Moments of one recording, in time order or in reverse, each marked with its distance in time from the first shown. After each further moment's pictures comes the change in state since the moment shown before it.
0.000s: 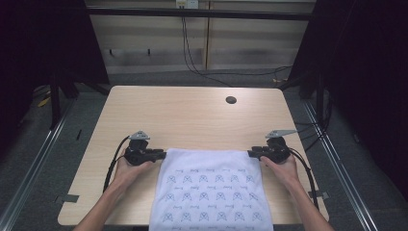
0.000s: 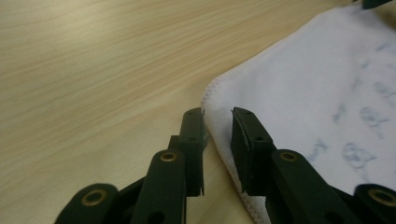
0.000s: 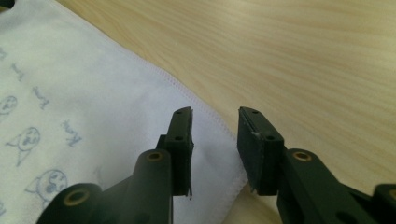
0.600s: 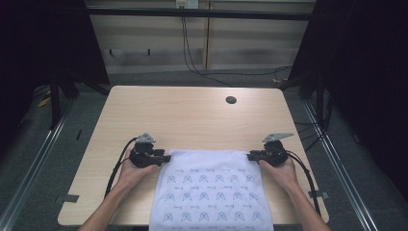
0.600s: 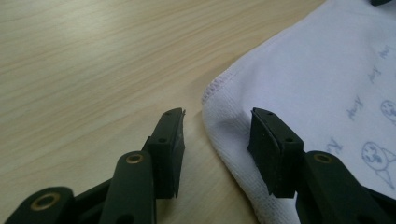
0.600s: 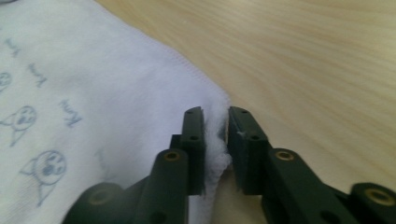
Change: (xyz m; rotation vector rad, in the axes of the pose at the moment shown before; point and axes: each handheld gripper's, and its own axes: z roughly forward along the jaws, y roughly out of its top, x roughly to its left) left arm -0.014 0.000 0.014 0.000 -0.004 0.048; right arm 0.008 -0.008 0.005 0.045 0.001 -0.029
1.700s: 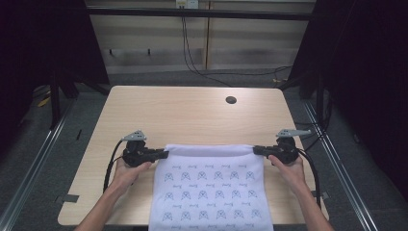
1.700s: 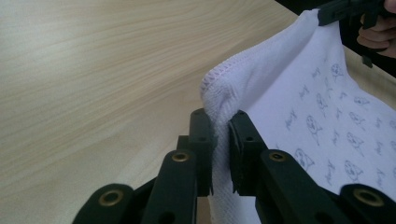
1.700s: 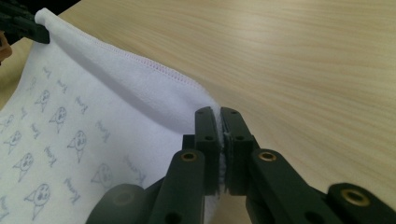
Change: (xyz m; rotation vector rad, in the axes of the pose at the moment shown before) left arm -0.002 0.007 -0.037 -0.139 -0.158 -0.036; right arm -0.002 0.009 -0.041 -0.169 0.077 0.071
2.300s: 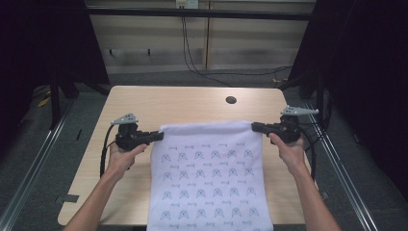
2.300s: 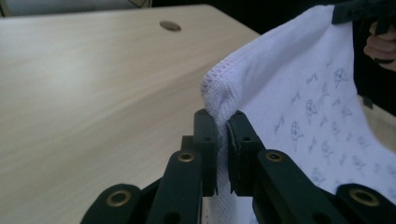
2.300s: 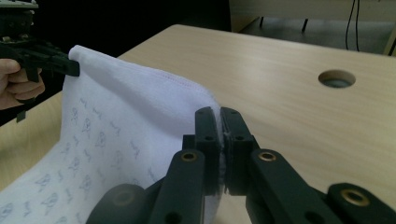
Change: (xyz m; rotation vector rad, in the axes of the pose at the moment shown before) left arm 0.010 0.053 -0.028 -0.123 0.045 0.016; right arm 0.009 0.070 -0.016 -0.165 0.038 -0.040
